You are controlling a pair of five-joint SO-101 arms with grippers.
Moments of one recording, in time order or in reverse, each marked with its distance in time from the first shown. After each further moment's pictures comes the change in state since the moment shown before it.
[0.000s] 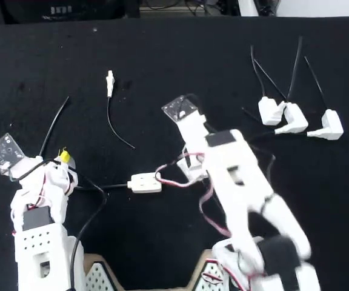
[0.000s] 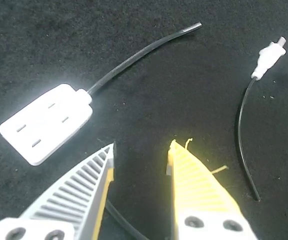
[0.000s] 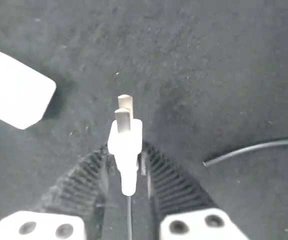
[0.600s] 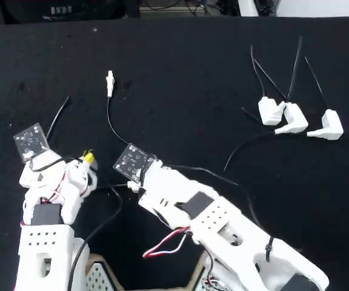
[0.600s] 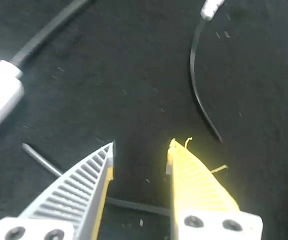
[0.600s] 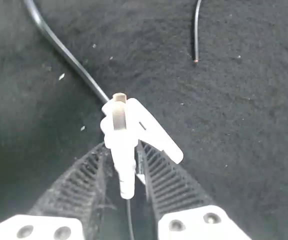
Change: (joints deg) left arm 12.8 0.1 -4.1 8.1 0.0; right arm -26.1 -21.2 28.4 -31.6 -2.9
